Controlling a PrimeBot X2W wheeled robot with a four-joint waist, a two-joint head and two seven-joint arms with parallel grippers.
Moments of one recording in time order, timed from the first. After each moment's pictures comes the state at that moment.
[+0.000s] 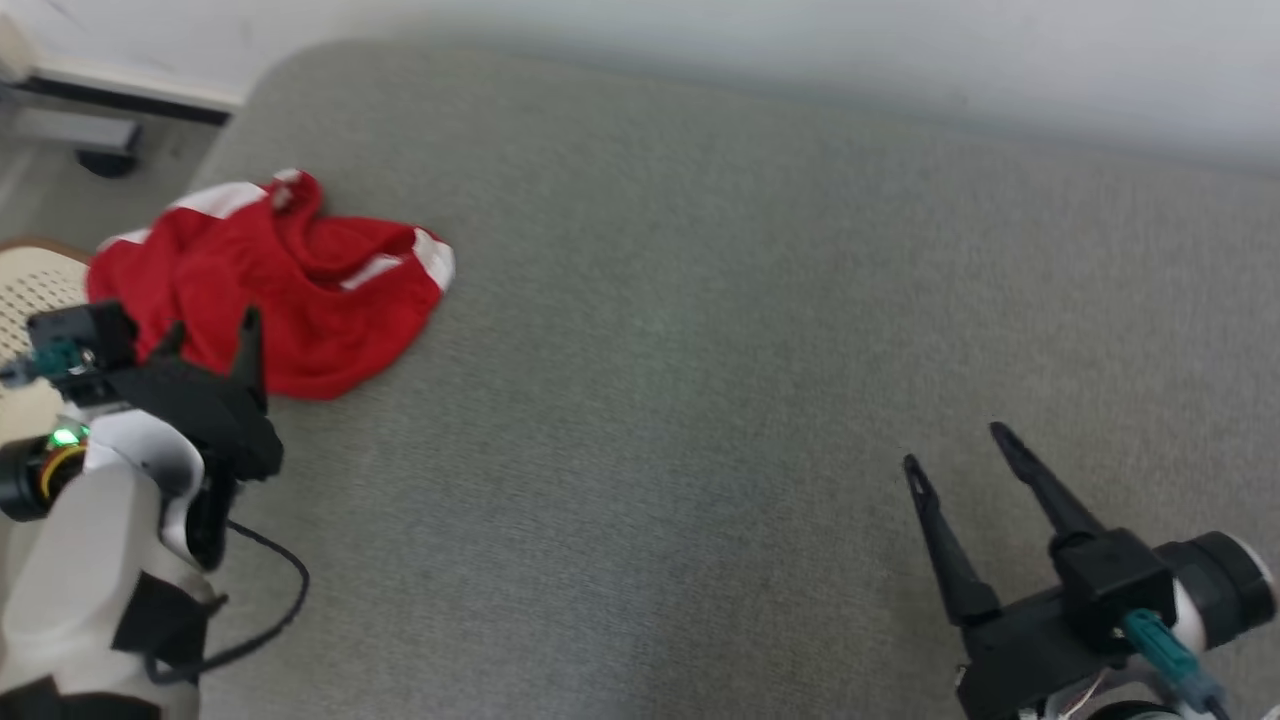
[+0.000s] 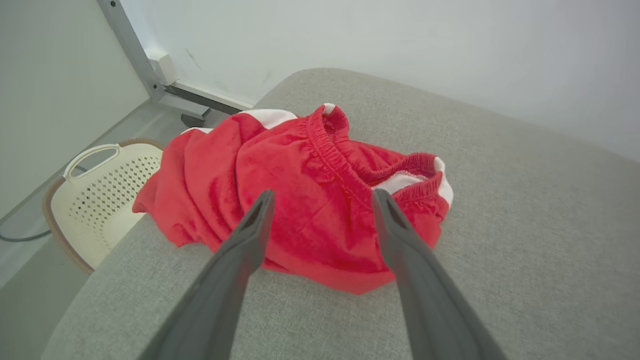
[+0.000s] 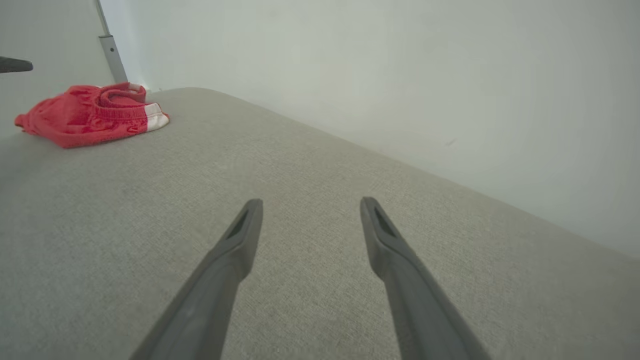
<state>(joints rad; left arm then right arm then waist) -0.77 0.25 -0.05 0.89 -0.43 -0.13 0.01 -0.03 -0.18 0.14 -0.20 -0.03 0.13 0.10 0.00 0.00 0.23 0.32</state>
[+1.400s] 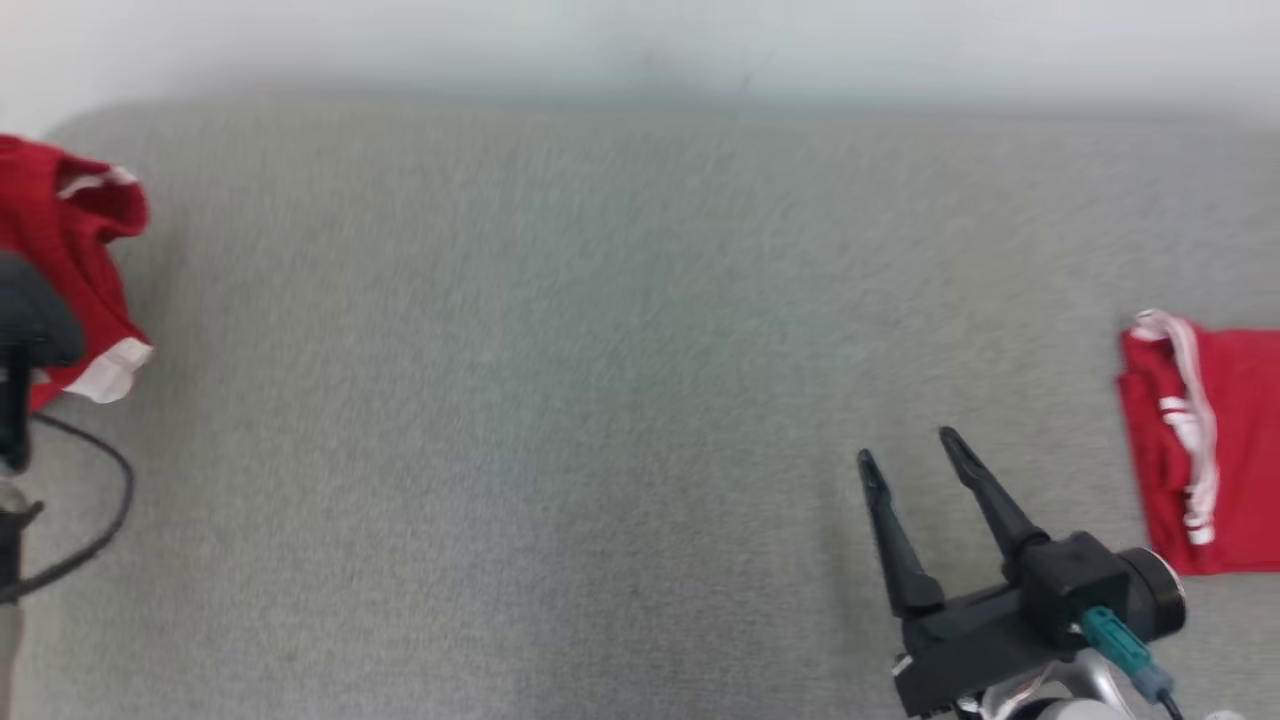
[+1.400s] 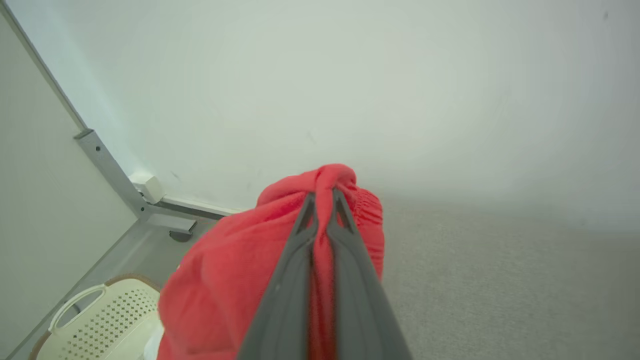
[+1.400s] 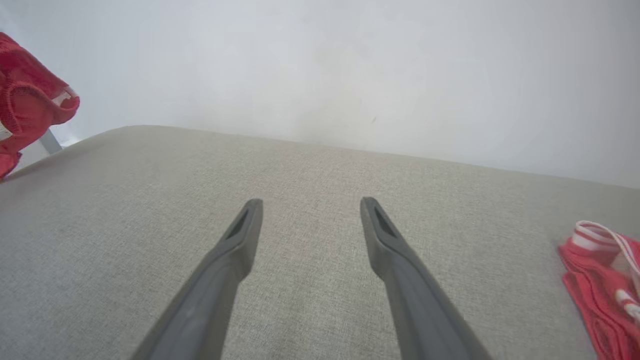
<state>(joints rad) -0.98 0.46 -0.07 0.98 -0.43 -0.09 -0.04 -0.07 -0.07 0.15 -0.04 0.03 0.13 -0.04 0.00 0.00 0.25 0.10</state>
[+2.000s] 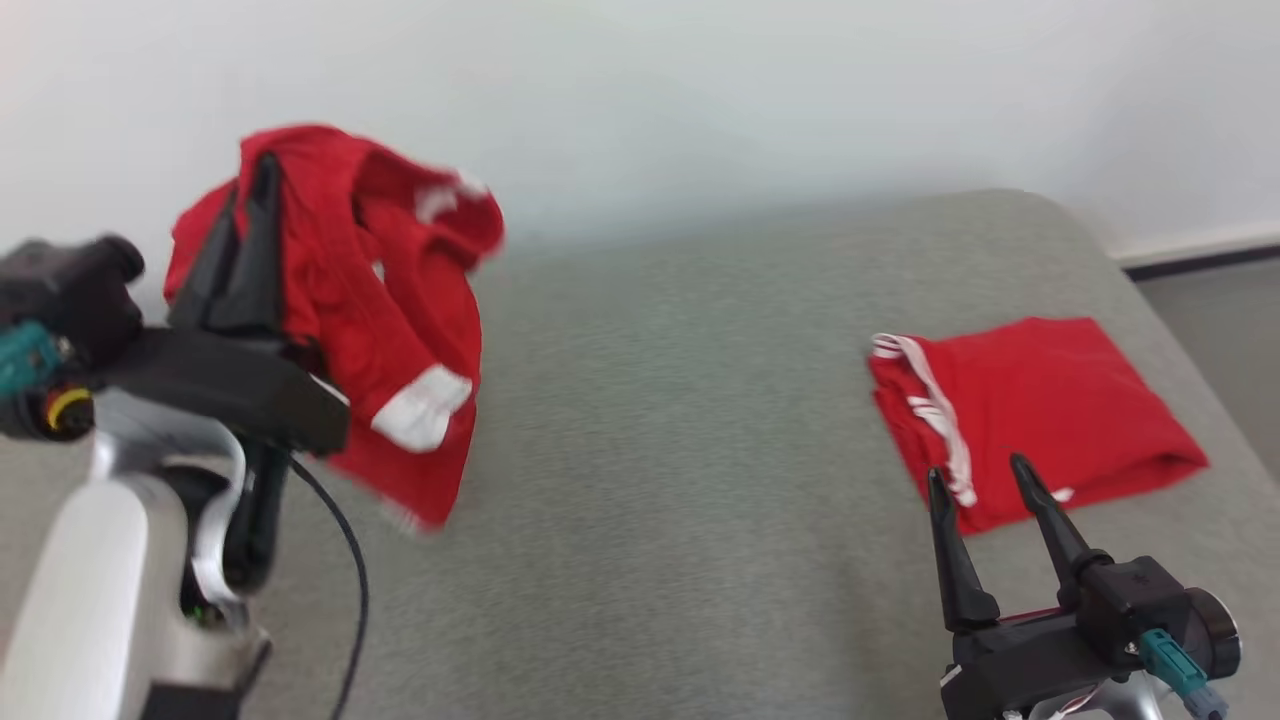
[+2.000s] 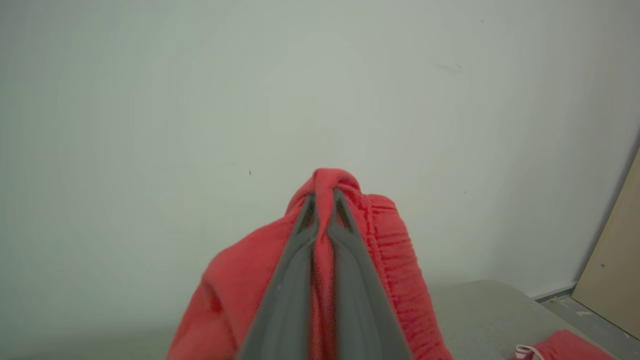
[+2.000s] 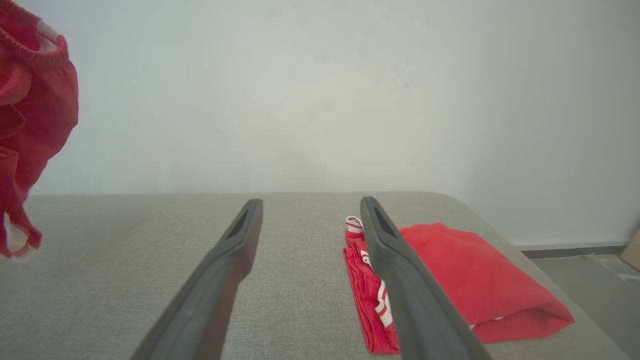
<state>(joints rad) -0.56 0.28 -0.15 0.01 -0.51 0.03 0.15 -0.02 -0.05 0.03 -0.01 0.03 0.13 -0.08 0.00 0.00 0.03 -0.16</state>
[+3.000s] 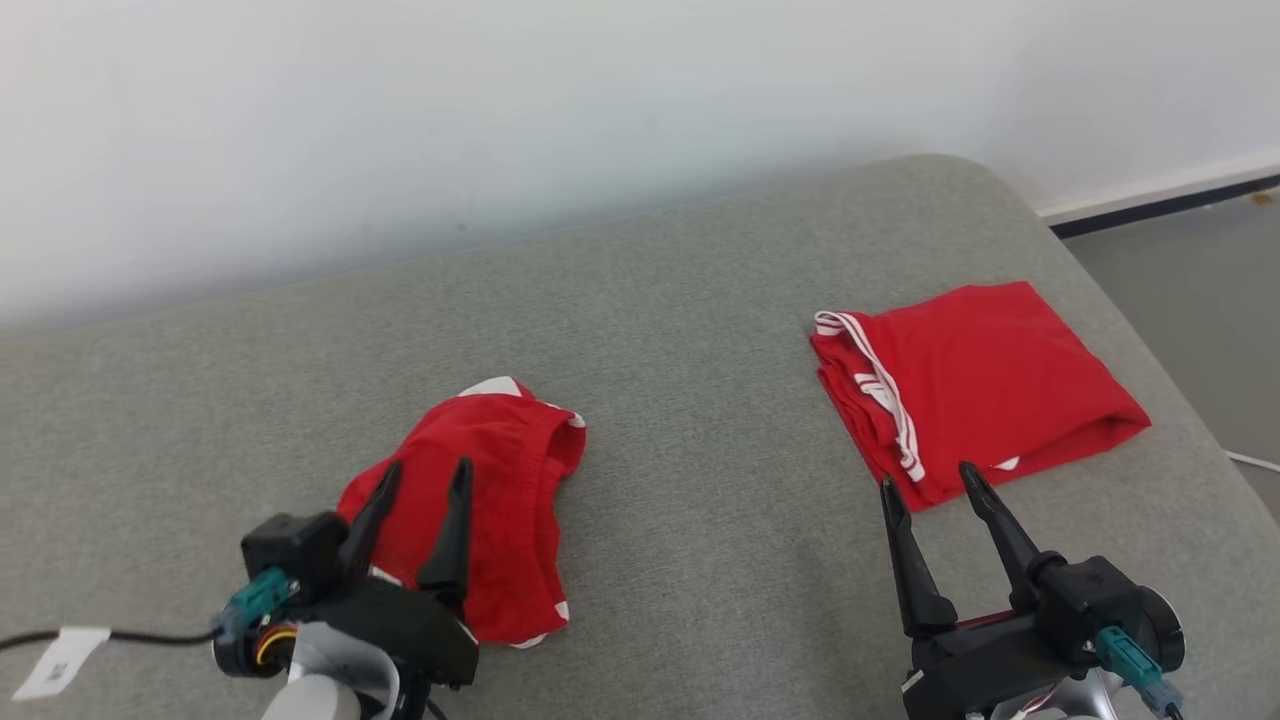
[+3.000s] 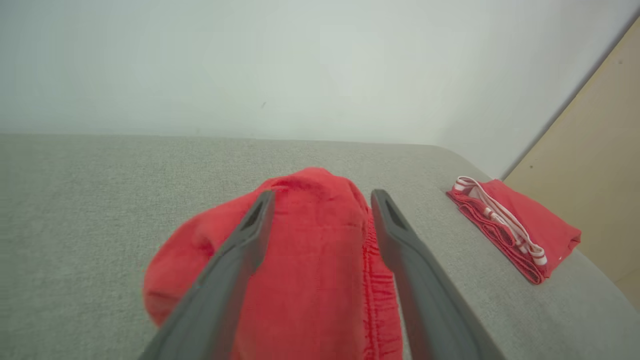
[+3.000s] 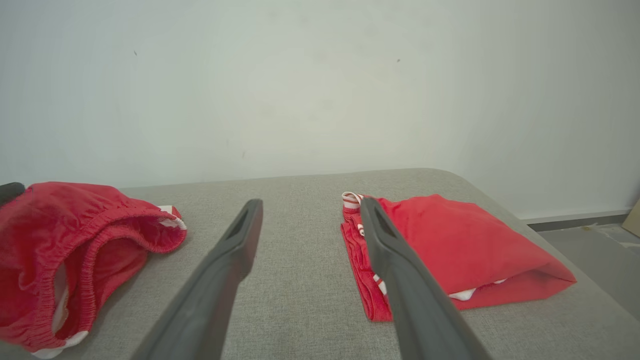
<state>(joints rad) -0.32 0.16 -0.28 0.38 -0.53 -0.05 -0.11 -0.06 -0.05 0.10 0.08 0.09 0.13 -0.12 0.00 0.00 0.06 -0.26</state>
